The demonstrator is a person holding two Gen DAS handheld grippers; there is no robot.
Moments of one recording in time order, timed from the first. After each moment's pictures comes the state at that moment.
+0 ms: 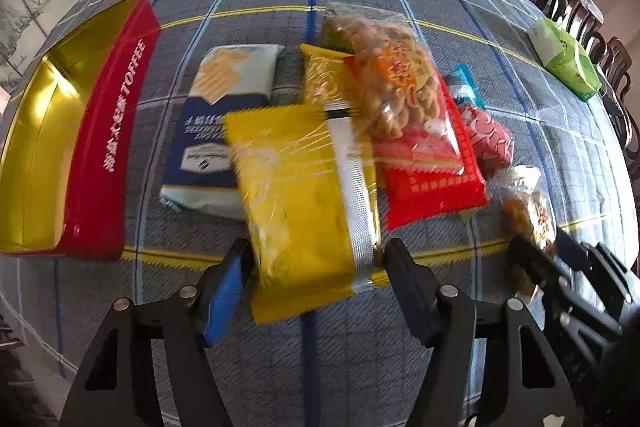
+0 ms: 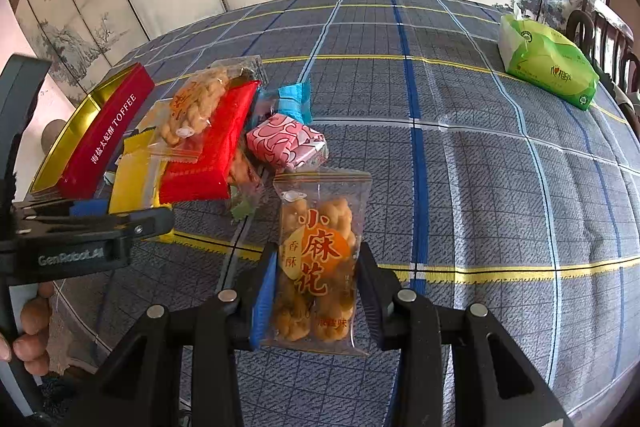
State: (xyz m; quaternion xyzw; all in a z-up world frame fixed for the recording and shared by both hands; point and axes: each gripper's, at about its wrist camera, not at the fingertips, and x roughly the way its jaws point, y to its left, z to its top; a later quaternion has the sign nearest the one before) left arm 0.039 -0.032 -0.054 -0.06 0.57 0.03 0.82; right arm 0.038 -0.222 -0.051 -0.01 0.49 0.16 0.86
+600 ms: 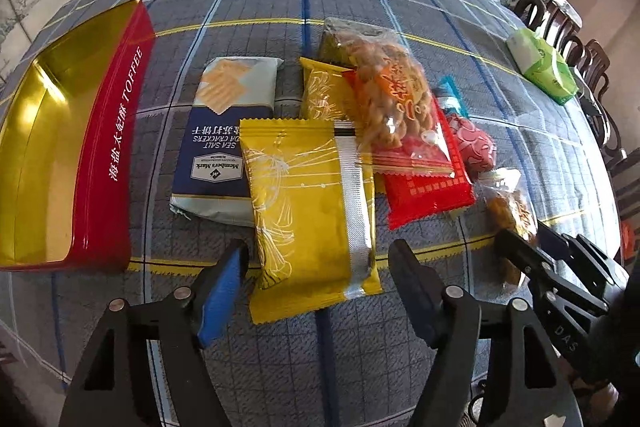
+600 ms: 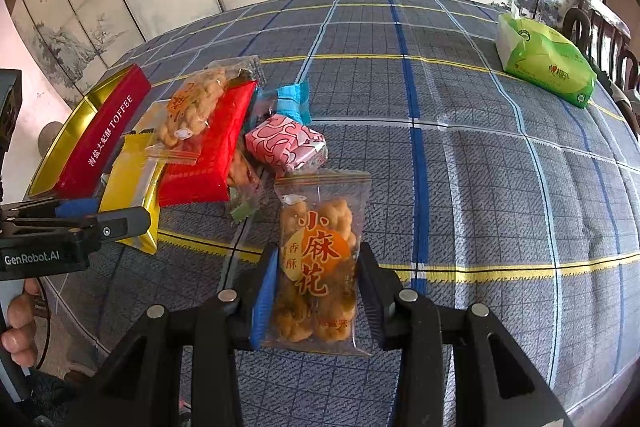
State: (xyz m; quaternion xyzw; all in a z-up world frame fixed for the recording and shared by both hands) left arm 0.031 -0.015 -0.044 -0.08 0.56 -0.01 0.82; right arm 0.039 -0.220 -0.052 -0.01 0.49 0.16 0.86
